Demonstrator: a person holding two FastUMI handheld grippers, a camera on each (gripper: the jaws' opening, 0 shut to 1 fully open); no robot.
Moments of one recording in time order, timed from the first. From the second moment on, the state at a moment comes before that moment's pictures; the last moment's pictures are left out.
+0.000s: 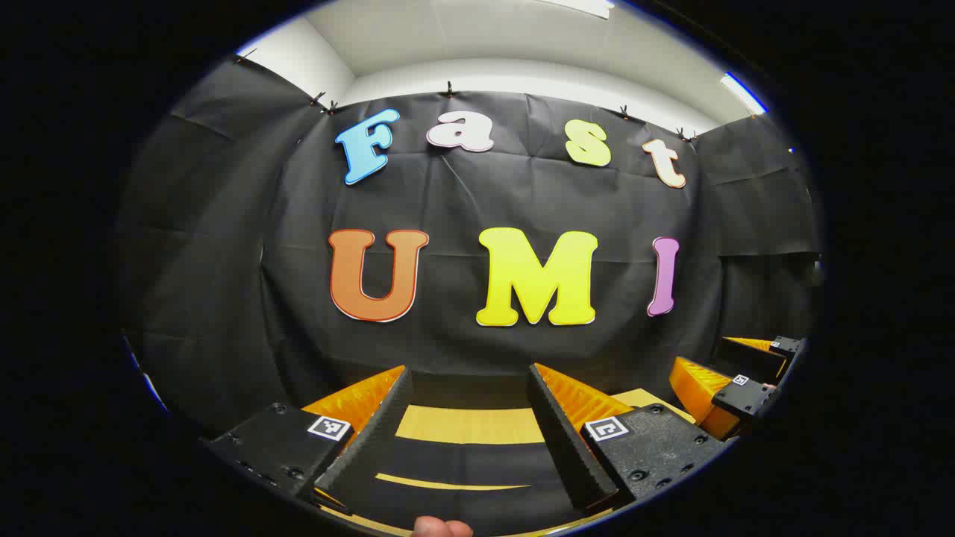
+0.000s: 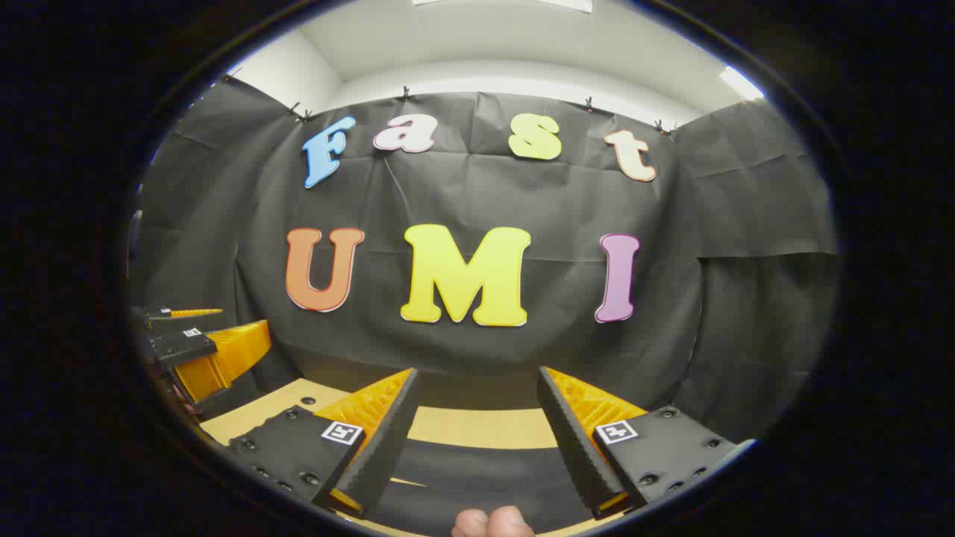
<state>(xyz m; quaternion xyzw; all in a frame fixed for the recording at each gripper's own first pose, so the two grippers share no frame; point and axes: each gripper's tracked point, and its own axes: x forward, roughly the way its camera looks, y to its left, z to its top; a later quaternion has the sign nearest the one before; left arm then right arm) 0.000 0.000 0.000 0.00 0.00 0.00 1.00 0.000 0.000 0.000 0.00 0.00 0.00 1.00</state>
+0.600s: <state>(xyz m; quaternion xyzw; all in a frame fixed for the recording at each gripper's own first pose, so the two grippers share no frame) 0.015 -0.009 -0.010 0.00 0.01 -0.01 1.00 0.012 -0.017 -0.003 0.00 0.00 -0.01 1.00</state>
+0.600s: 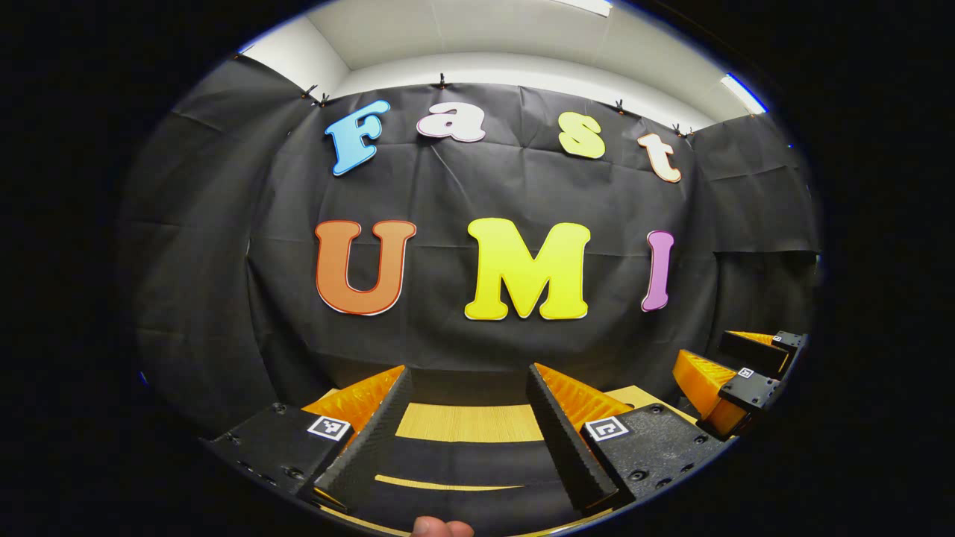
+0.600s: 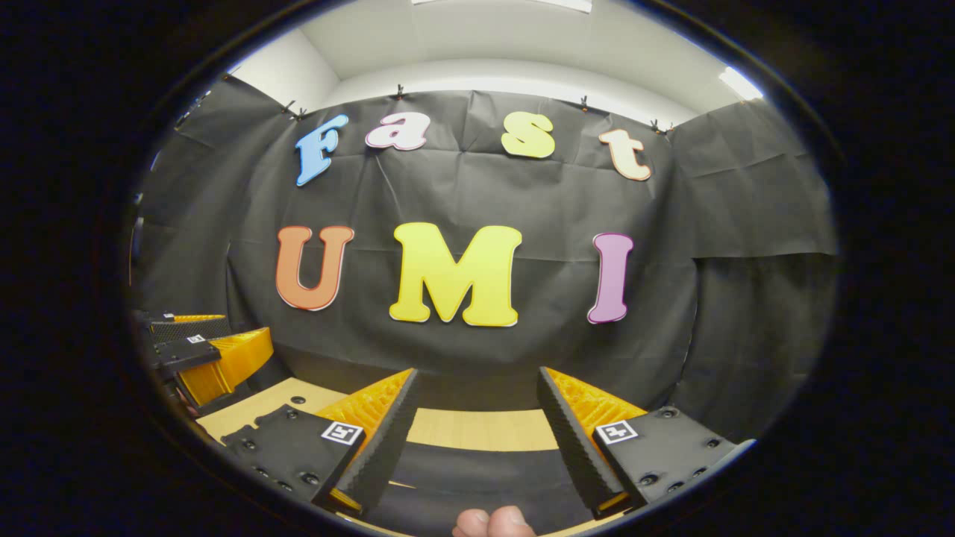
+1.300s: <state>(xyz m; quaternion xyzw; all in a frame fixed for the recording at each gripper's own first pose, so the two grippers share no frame) 0.026 -0.018 -0.017 0.00 0.02 -0.02 1.00 0.021 -0.029 -0.005 0.00 0.01 -0.01 1.00</state>
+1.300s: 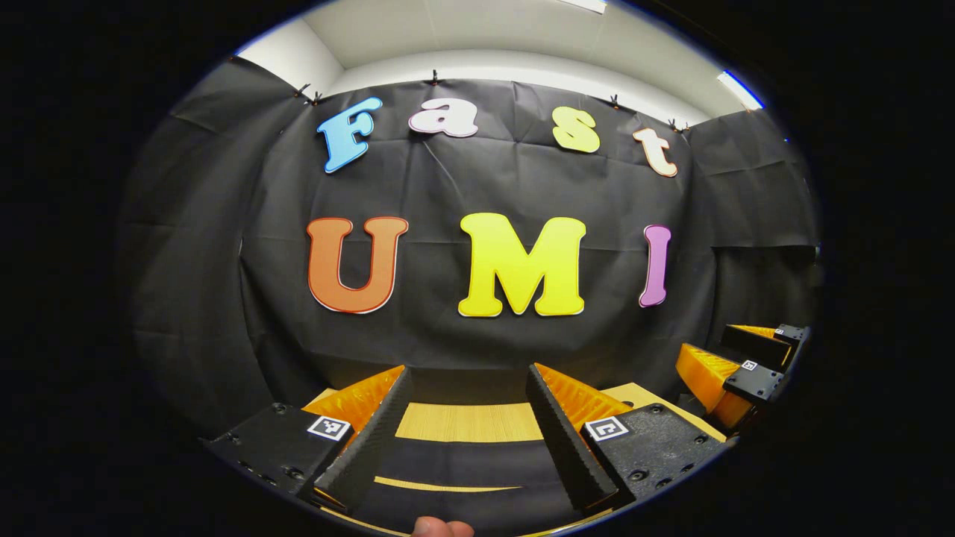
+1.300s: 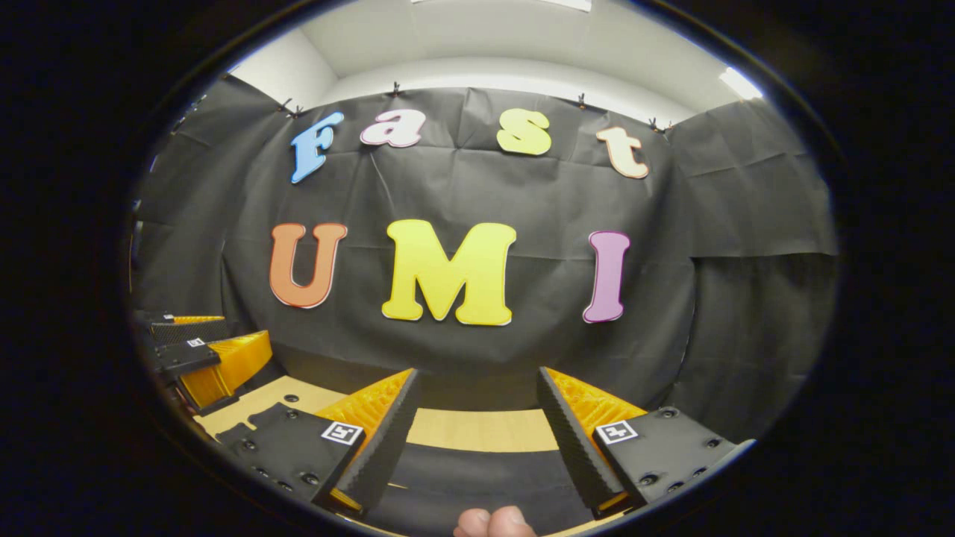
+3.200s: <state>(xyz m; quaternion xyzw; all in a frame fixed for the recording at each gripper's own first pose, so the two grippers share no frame) -0.066 0.224 -0.267 -0.25 0.27 0.26 0.89 -0.054 -0.340 -0.281 0.24 0.34 -0.22 0.88</state>
